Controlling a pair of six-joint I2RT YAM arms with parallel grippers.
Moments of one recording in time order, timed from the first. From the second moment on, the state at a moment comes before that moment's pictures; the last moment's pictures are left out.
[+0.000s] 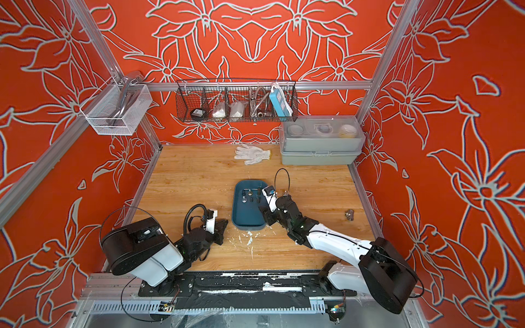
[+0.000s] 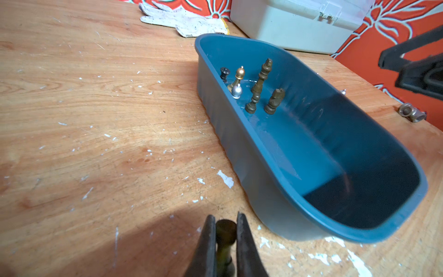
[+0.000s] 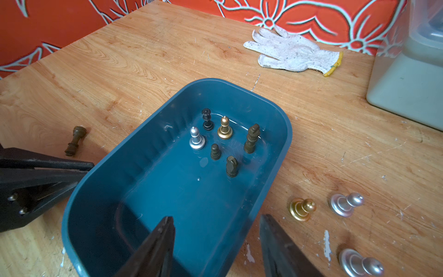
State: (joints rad) left arm -0.77 1.59 0.01 1.25 -0.27 -0.37; right arm 0.77 1.21 0.51 0.20 0.07 0.09
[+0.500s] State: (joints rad) left arm -0.77 1.43 0.01 1.14 -0.27 -0.38; right arm 0.77 1.20 0.51 0.20 0.07 0.08
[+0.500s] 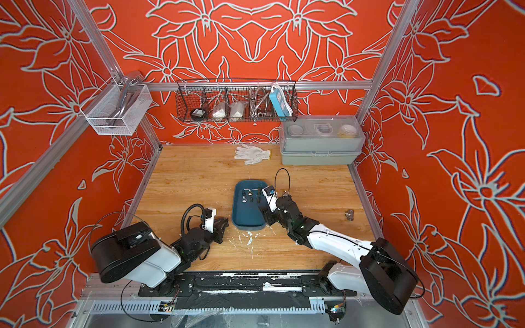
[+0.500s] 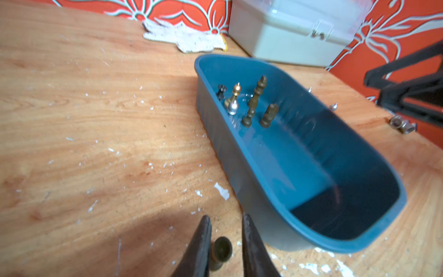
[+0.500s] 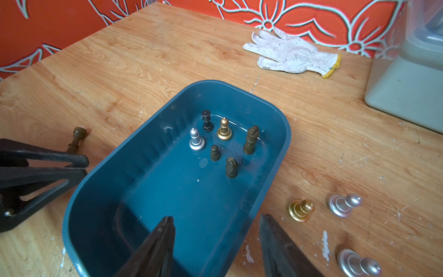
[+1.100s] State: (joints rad) left arm -0.53 0.71 0.48 -0.36 -0.05 -0.61; right arm 0.77 1.20 0.51 0.19 0.07 0.08
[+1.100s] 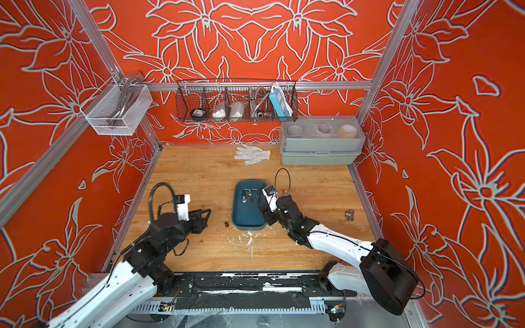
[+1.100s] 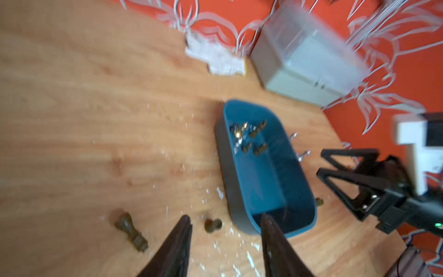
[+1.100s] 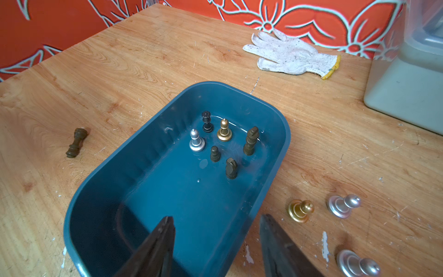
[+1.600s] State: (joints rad) left arm -0.53 1.29 0.85 -0.71 0.07 -0.64; right arm 0.77 1.19 0.51 0.18 0.07 0.07
